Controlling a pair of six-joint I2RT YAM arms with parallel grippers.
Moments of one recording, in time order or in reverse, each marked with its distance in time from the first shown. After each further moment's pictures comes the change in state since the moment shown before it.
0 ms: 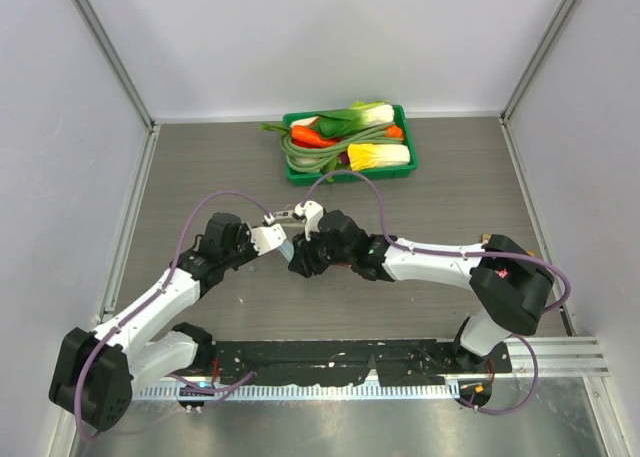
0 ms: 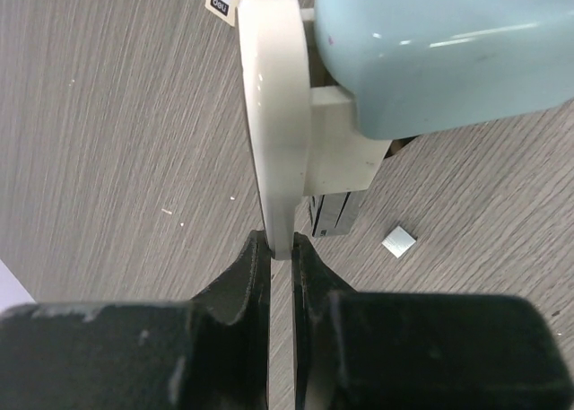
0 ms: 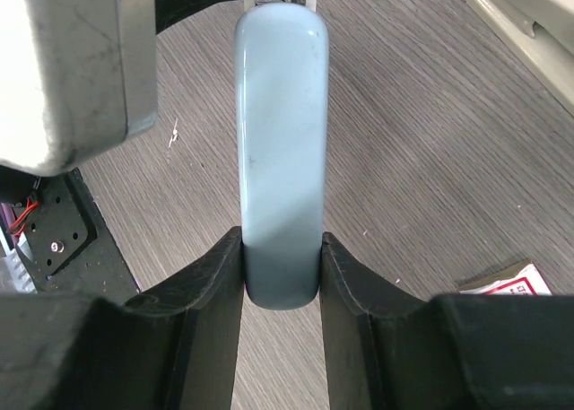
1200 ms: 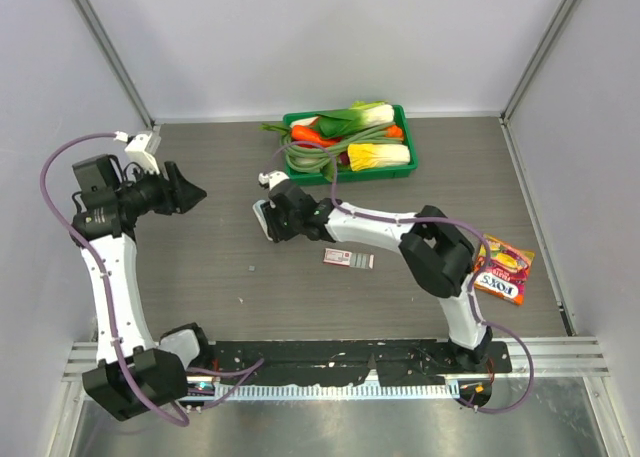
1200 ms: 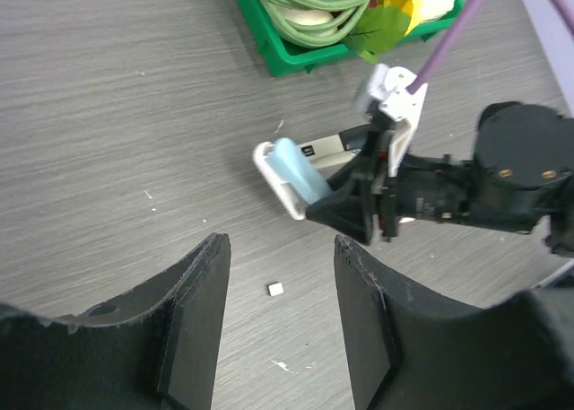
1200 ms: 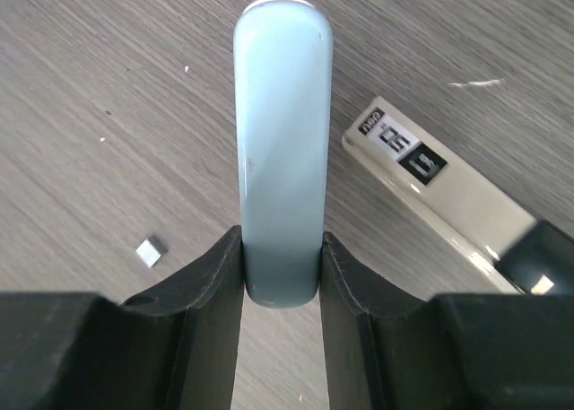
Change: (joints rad) left arm 0.766 0.052 0.673 -0.500 0.783 -0.660; right arm -0.020 0.433 0.591 -0.302 0.216 0.012
